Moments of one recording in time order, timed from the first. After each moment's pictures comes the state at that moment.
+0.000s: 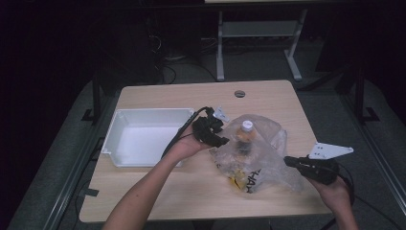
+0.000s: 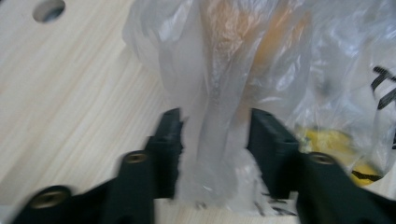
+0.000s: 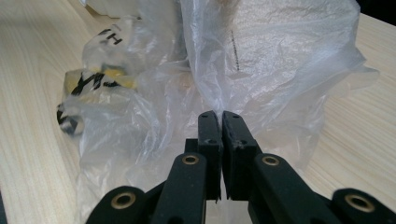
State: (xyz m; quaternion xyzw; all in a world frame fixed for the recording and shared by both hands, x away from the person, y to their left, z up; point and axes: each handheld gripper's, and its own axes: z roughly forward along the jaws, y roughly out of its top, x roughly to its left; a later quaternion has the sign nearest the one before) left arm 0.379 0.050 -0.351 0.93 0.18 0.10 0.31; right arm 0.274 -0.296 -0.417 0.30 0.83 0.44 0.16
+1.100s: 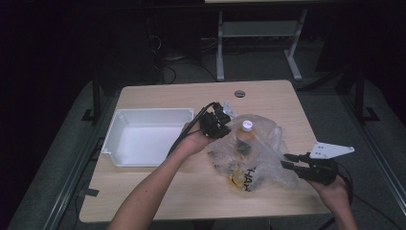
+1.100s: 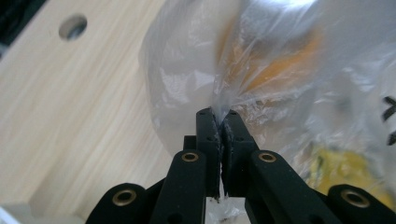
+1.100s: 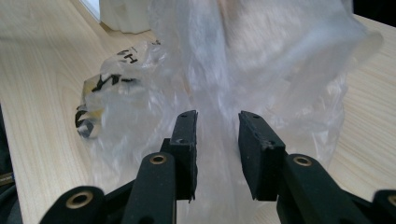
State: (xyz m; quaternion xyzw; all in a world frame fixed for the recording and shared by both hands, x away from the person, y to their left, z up) left arm 0.387 0.028 -0.350 0.93 0.19 0.13 0.28; right arm 0.275 -0.296 -0.417 0.29 0.82 0.46 0.15
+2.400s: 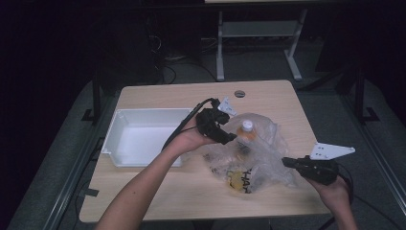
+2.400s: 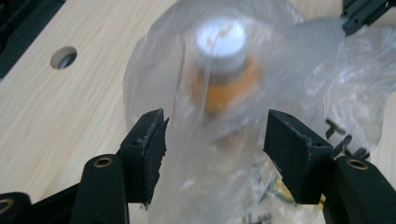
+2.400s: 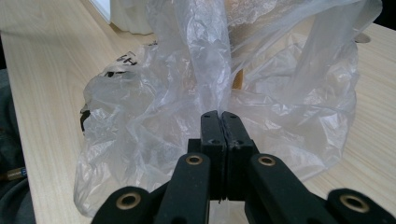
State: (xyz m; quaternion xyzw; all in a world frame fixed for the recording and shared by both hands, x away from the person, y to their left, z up) left arm 0.370 0.029 -0.310 0.93 0.14 0.11 0.33; right arm 0.272 -0.294 -0.413 0.28 0.83 0.47 0.14
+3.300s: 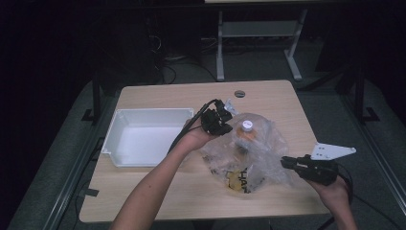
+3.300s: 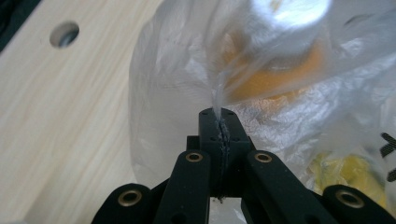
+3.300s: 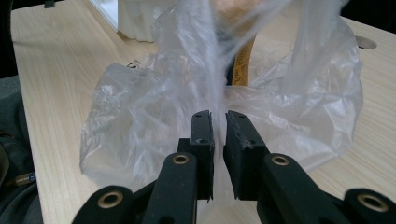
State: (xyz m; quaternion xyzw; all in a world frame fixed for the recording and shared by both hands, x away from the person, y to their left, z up) left arm 0.396 0.025 -0.350 0.94 0.18 0.12 0.28; right arm 0.271 -0.294 -0.413 0.28 0.82 0.48 0.14
